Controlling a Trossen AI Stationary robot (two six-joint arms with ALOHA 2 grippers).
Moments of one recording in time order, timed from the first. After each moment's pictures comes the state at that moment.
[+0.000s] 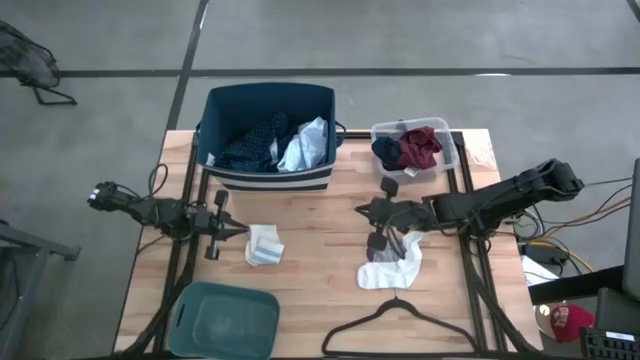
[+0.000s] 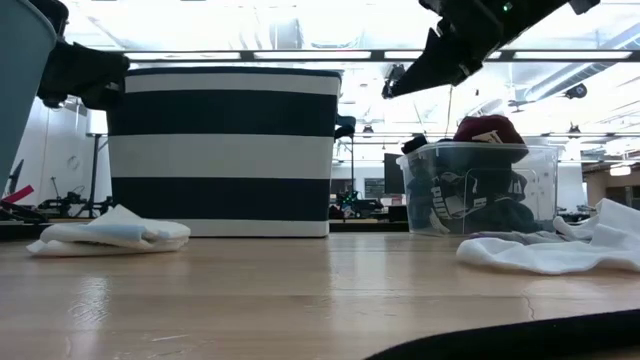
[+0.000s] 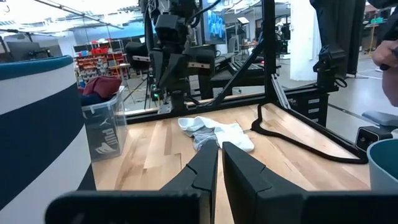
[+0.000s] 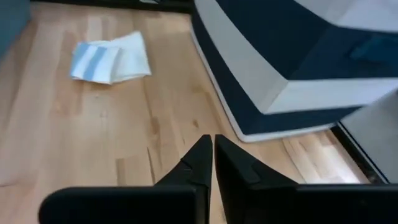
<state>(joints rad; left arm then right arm) -0.33 0.05 0.03 0.01 -0.22 0.13 0.19 1.27 0.78 -0.09 0.49 0.10</state>
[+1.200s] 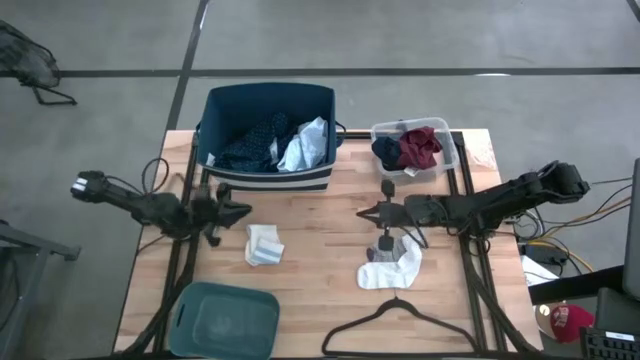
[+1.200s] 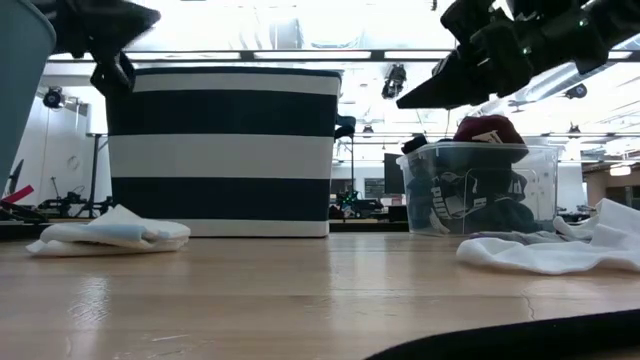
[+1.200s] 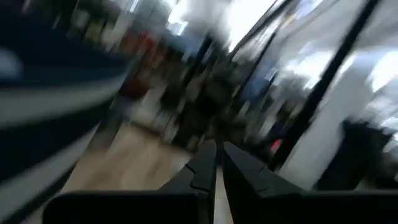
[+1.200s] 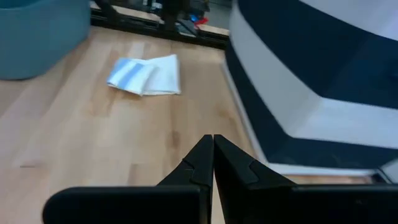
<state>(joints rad) -0.33 0.39 0.15 0.38 -0.43 -0.39 0.11 1.21 0.48 0.38 0.25 -0.12</state>
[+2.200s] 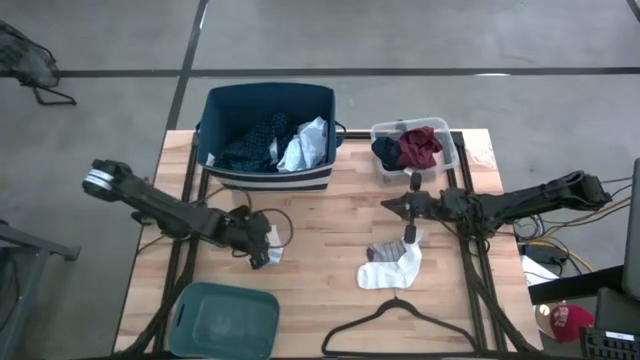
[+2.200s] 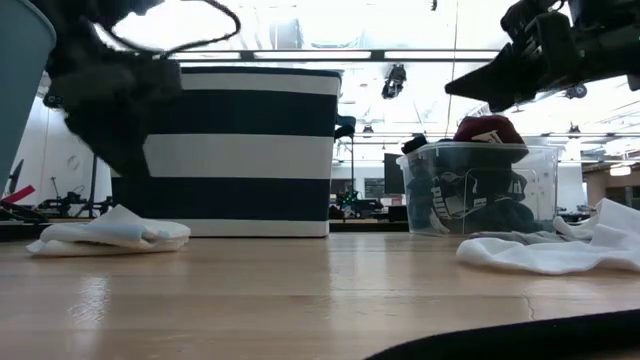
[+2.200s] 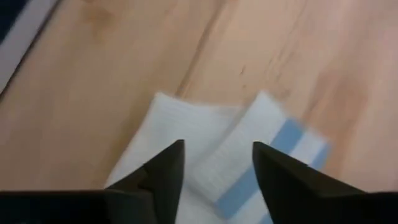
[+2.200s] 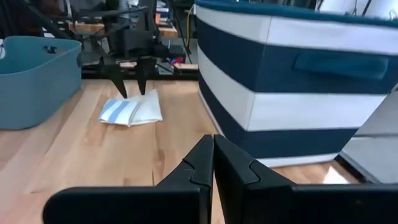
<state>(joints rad) -0.33 1.25 0.67 -0.55 -0.33 -0.72 0.06 0.79 0.22 0.42 0.26 -0.02</state>
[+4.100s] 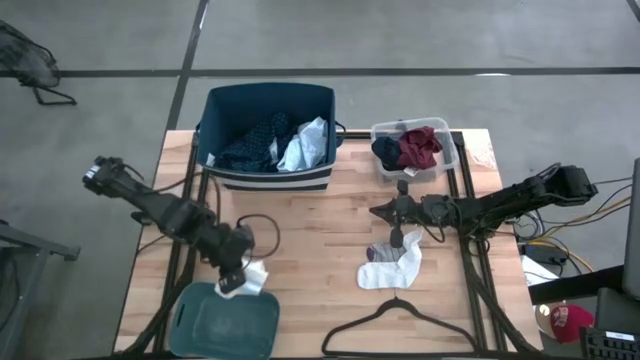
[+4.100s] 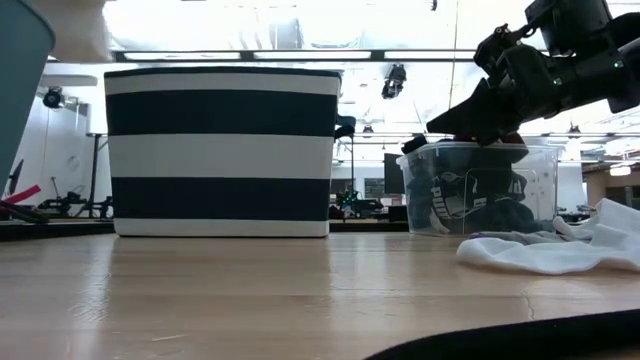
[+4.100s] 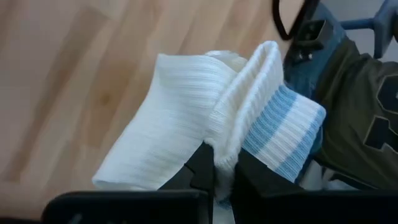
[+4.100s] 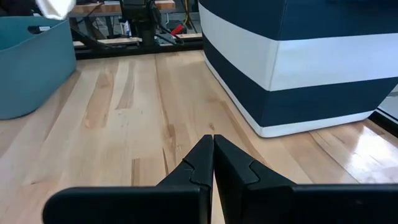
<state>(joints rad) -0.50 1.22 1.27 -1.12 0.12 -1.03 0.06 1.12 0.22 0.64 0.26 0.11</state>
